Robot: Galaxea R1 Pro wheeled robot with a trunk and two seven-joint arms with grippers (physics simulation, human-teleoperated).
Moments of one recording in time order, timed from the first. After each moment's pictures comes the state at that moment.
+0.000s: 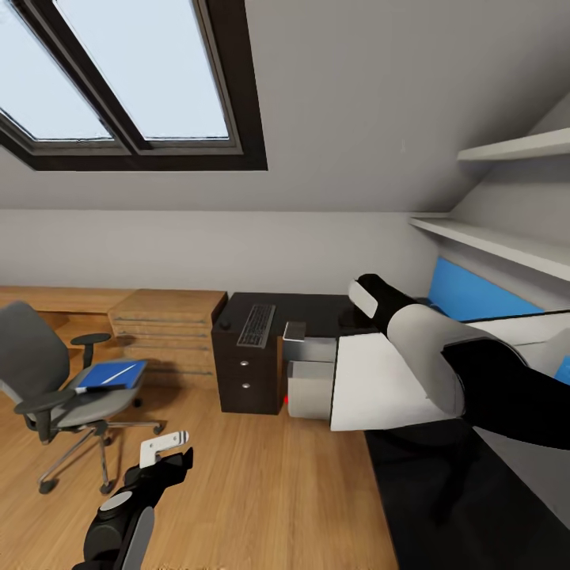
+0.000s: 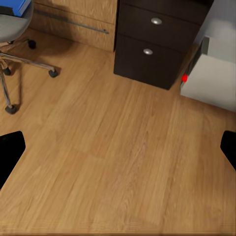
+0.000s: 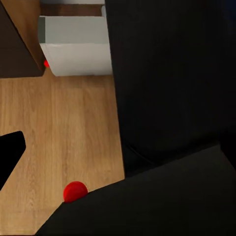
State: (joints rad) left arm -0.09 -0.10 0.07 -1.58 0.12 0.63 0.23; right arm -1.48 0.11 0.17 -0.09 -0.38 0.81 -0.44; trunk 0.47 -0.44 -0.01
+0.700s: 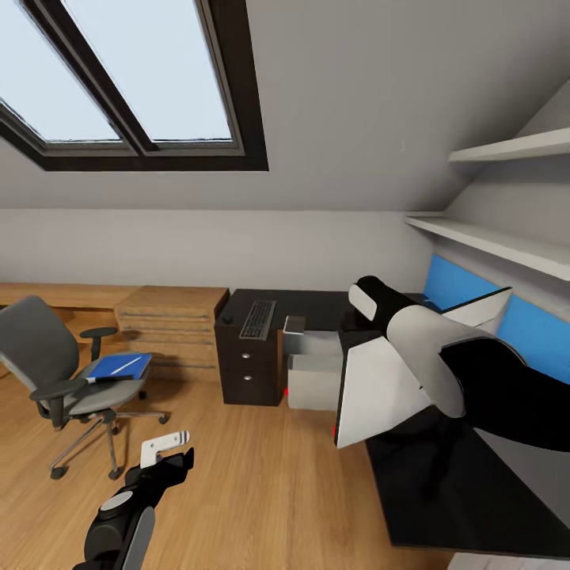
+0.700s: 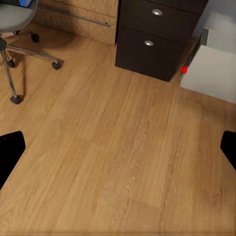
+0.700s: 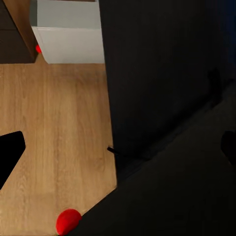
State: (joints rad) left arm -0.09 -0.10 0.07 -1.58 0.12 0.63 0.23; right arm -1.48 0.11 0.21 -0.07 -0.39 0.82 -0.44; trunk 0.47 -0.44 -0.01
